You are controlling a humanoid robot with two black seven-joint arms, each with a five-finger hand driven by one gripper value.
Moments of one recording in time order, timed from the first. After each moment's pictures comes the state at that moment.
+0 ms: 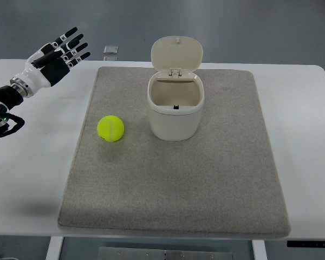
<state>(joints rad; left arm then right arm) -0.76 0.48 -0.79 -0.74 -0.04 -0.46 -0.06 0.03 0.00 -0.05 0.21 0.03 -0.13 0.07</state>
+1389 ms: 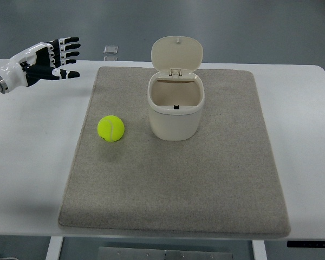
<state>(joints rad) -0.78 0.68 -0.73 -0.85 0.72 -0.51 -0.27 0.03 0.00 -0.05 0.21 0.03 -0.13 0.07</state>
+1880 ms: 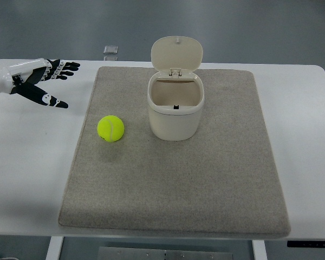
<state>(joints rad) -0.76 0.86 -0.67 -1.08 1.06 -0.51 -0.32 0.03 0.00 -0.05 0.21 0.03 -0.13 0.07</state>
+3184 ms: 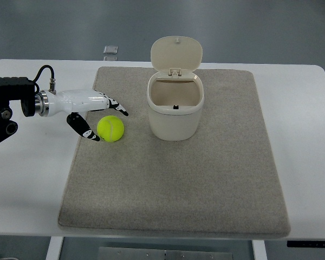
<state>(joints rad) -0.85 0.72 -0.48 -1.24 1.77 -0.23 -0.41 0.03 0.00 -0.05 0.21 0.03 -0.13 0.07</state>
